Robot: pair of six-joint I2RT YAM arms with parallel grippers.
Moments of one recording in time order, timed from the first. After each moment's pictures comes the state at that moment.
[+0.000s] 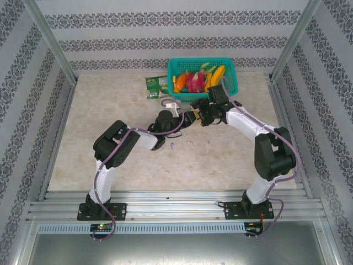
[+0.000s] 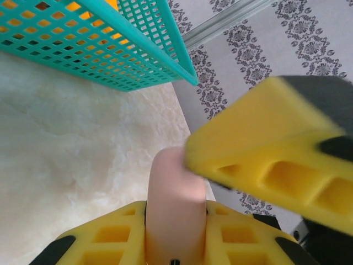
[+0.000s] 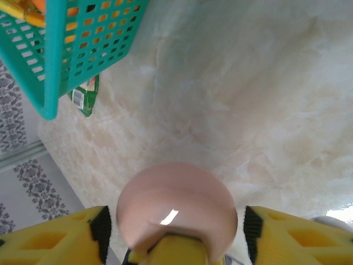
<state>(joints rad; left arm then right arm) -0.62 2.12 1.09 0.92 0.26 -1.01 0.33 1.73 1.25 -0.39 -0.31 1.34</state>
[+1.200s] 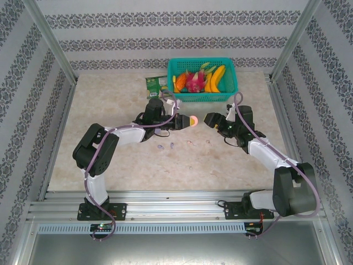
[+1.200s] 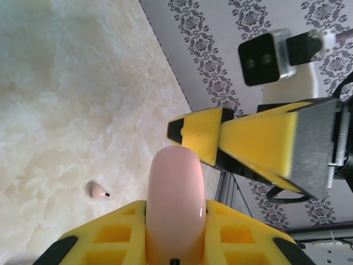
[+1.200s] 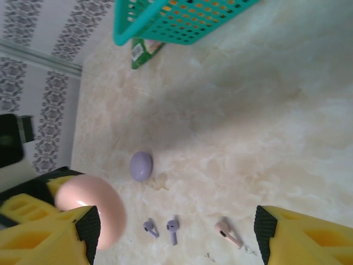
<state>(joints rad) -0.52 1.88 1.09 0.45 0.79 -0.78 0.16 1.32 0.69 0.05 -0.55 0.75</state>
